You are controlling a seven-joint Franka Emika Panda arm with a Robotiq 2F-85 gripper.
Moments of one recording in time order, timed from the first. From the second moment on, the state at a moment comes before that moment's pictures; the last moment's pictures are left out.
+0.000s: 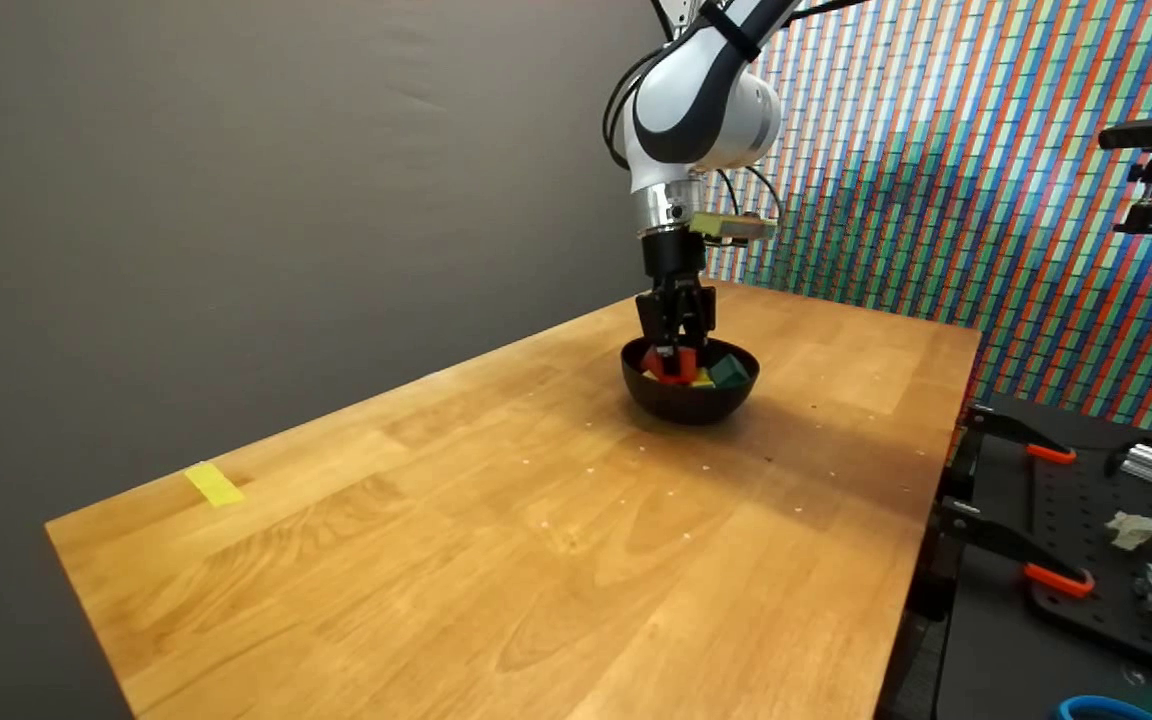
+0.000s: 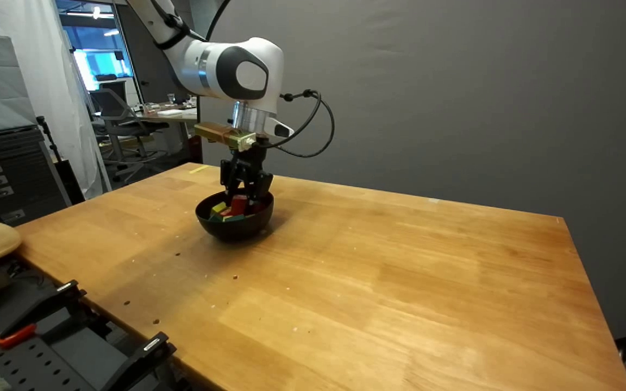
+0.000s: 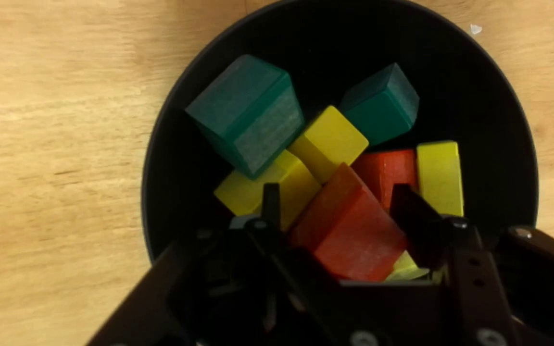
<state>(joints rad) 0.00 0.54 0.05 -1.98 0.14 2.20 0.00</state>
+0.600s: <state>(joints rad) -0.02 0.52 0.05 -1.98 0.17 2.20 0.00</state>
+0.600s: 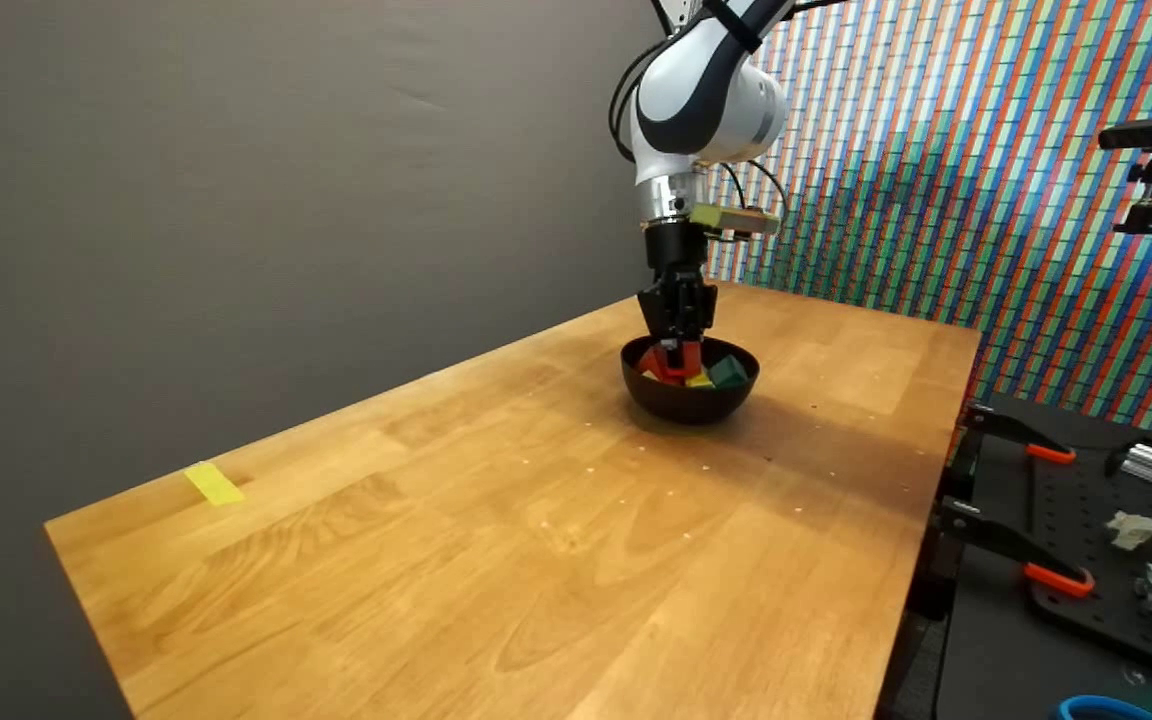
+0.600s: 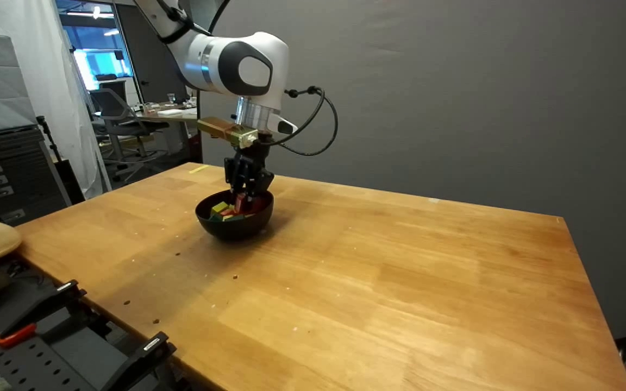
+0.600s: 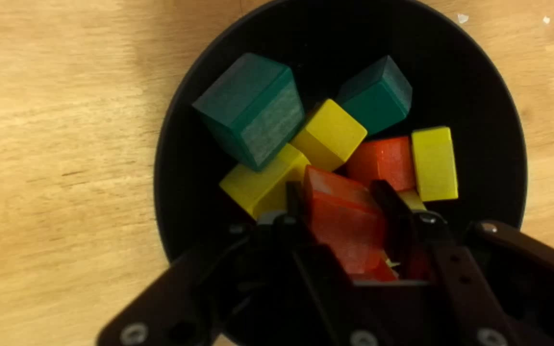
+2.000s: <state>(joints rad) 0.31 0.46 0.14 -1.88 -0.20 2.25 0.27</state>
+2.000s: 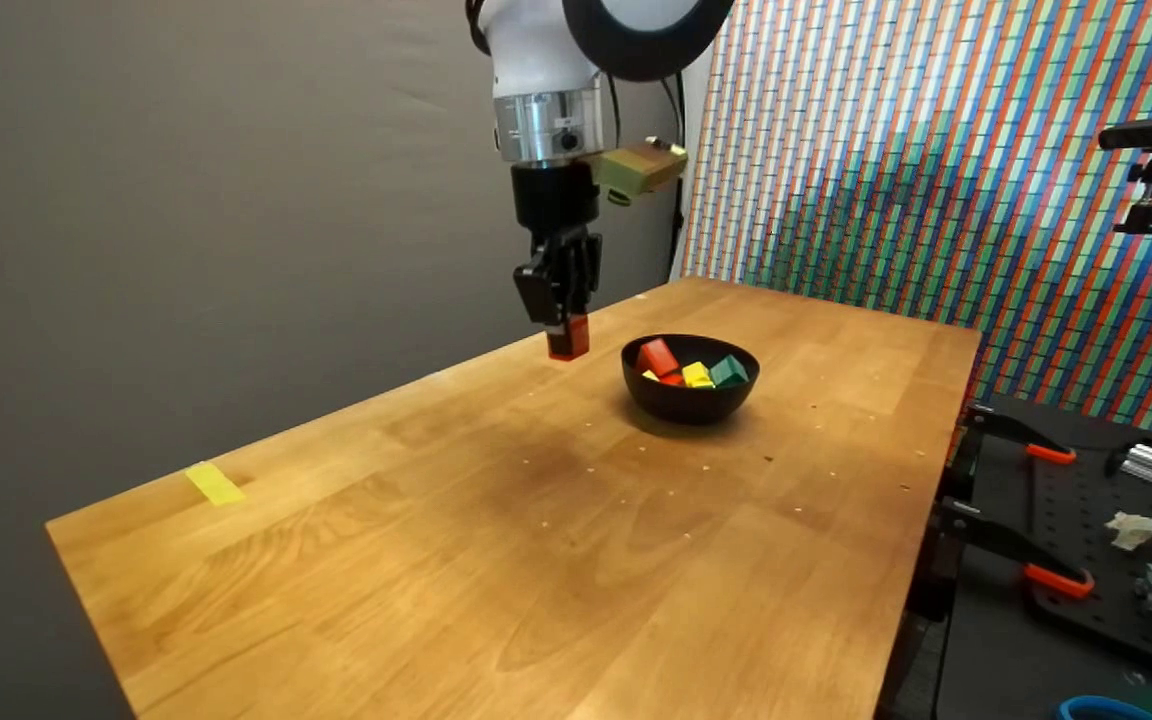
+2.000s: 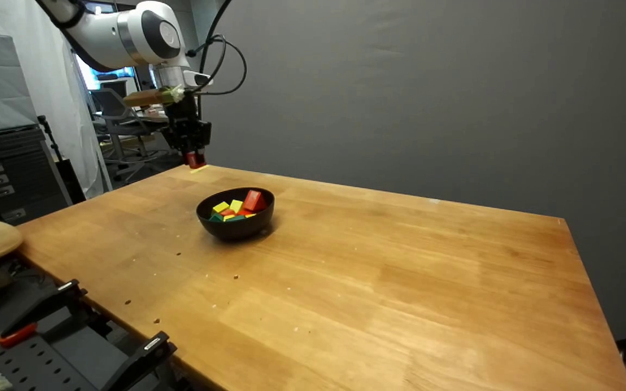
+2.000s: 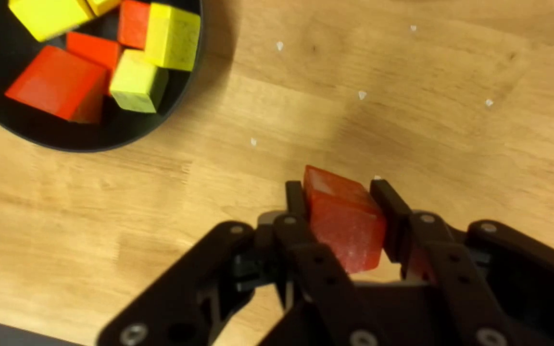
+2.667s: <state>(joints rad) 0.36 0.75 0.06 -1.66 -0.21 2.37 0.31</state>
